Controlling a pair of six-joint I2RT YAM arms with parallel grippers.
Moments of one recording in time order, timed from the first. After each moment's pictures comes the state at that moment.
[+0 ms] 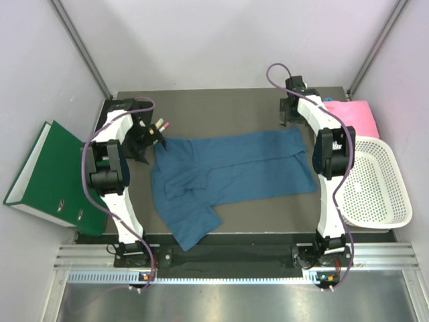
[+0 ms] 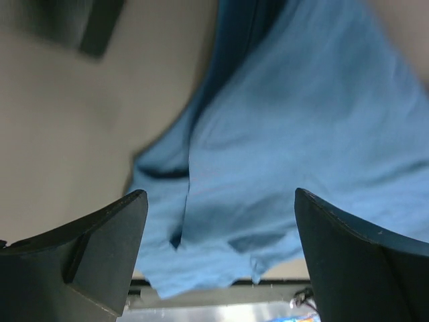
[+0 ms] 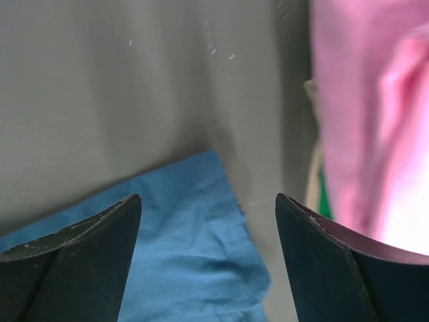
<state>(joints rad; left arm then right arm) 0.09 1.99 1.63 -1.08 0.18 -0.52 0.15 2.27 2.01 -0.81 0.33 0.17</state>
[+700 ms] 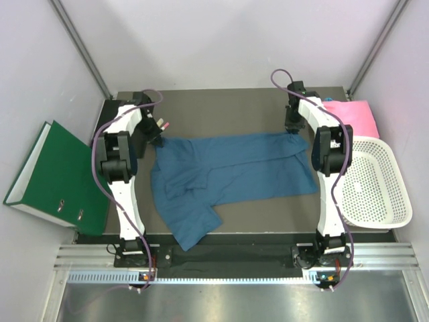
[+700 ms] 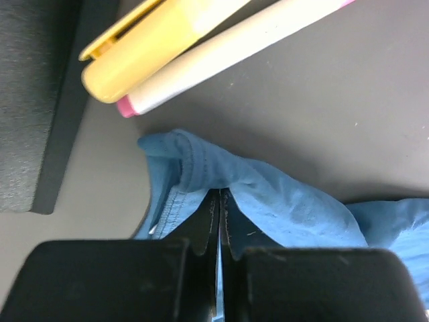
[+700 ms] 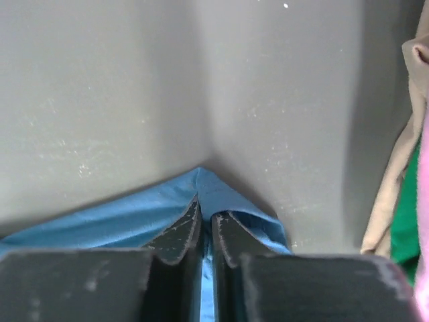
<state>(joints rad) 0.05 2.24 1.86 -0.95 0.14 -0.52 0.11 2.36 2.05 -0.89 0.16 0.25</state>
